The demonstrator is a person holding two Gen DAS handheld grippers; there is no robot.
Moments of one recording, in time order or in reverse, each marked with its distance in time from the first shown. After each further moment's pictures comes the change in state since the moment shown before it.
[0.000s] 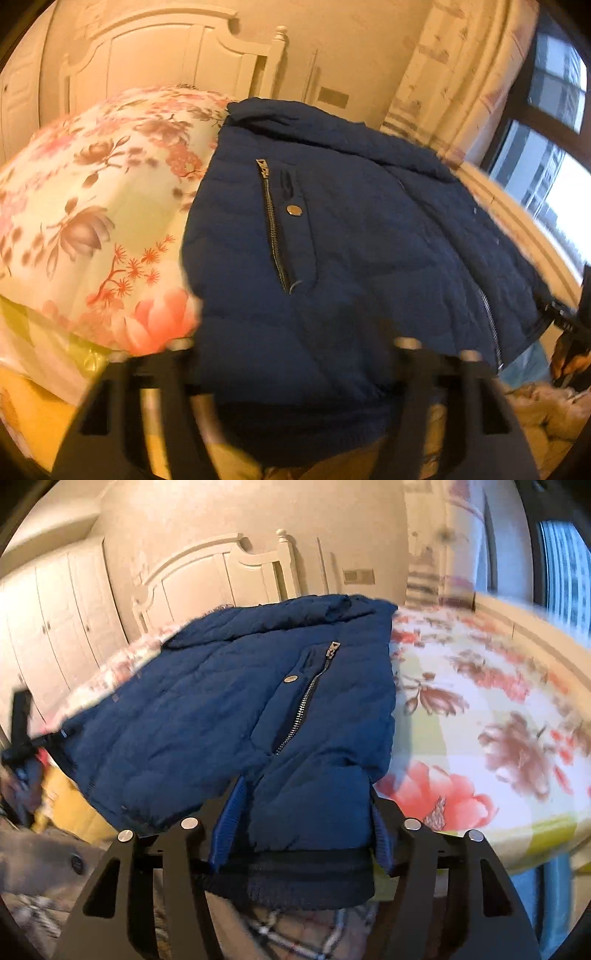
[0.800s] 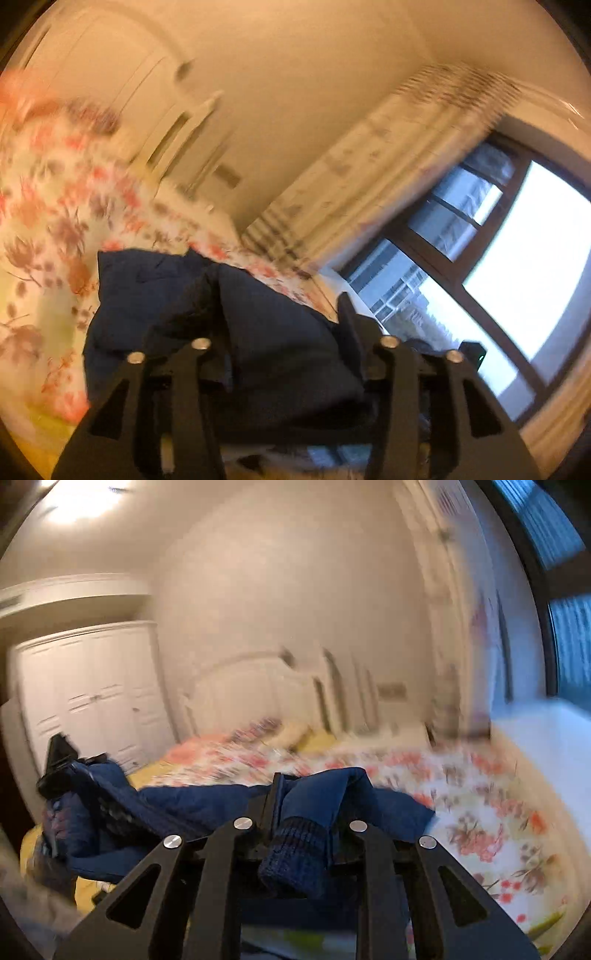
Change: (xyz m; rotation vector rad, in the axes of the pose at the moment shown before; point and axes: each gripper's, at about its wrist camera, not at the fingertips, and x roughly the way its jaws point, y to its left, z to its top) left arm -0.092 0.019 0.144 -0.333 -0.227 -0.573; right arm -0.103 -0.010 0.164 0.152 -0.279 0.163
